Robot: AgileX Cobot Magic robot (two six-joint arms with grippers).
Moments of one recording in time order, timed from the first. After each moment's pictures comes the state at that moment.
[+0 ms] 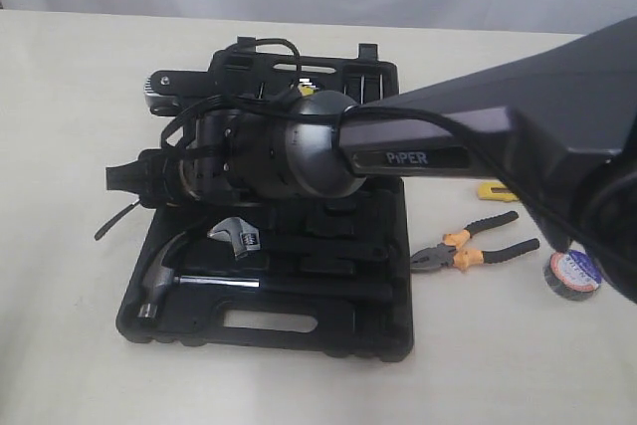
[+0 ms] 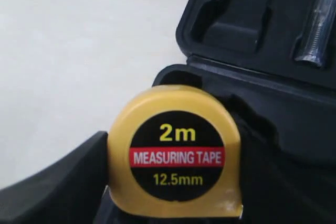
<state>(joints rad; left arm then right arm) -0.10 0.00 0.01 0.02 0.27 -0.18 0.86 2.16 -1.44 -0.83 0.35 1.46</state>
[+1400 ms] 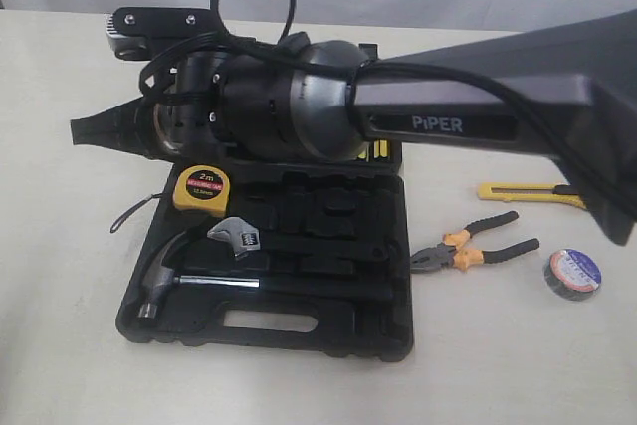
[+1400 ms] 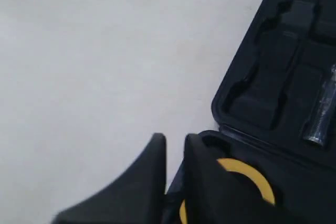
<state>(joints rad) -0.10 0.00 0.01 0.02 0.27 -0.18 0.87 2.09 -1.52 -0.83 0.39 1.34</state>
